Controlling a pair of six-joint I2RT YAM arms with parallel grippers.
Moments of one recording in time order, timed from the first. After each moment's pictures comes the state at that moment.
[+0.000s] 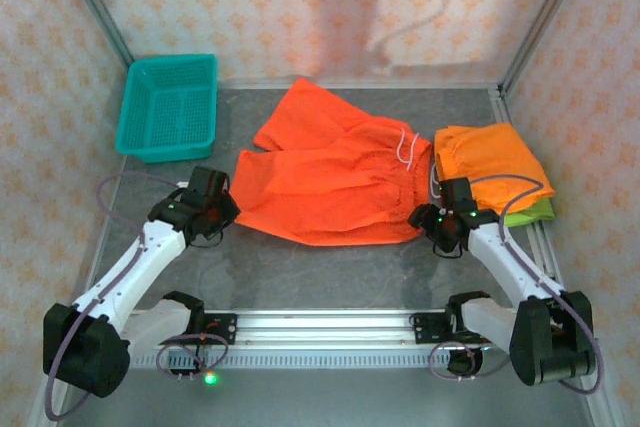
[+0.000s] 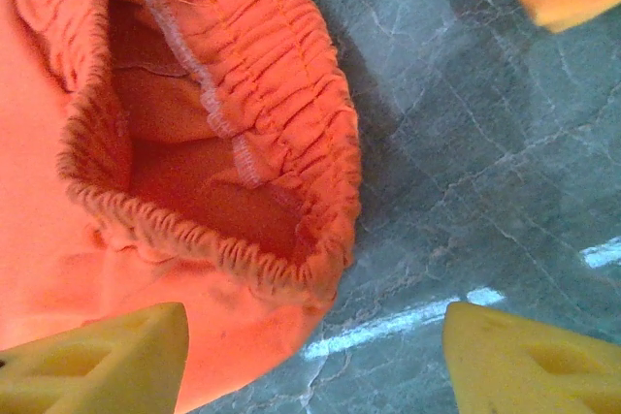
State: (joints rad) left arm -0.26 1.03 0.73 -0.76 -0.08 -0.95; right arm 0.14 1.09 0.56 -0.63 -0.14 0.77
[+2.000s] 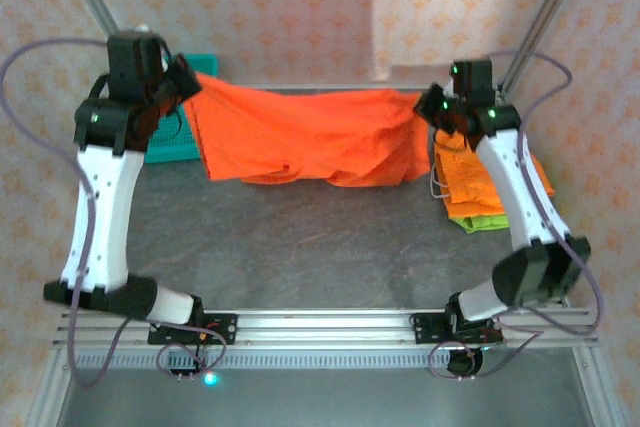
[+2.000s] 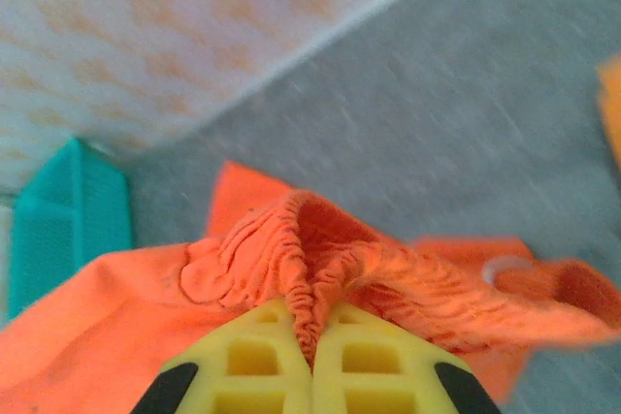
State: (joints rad) left arm -0.08 1.48 2.06 -1.07 -0.14 -0.60; right arm 0.14 1.54 1.65 -0.75 -0.20 0.68
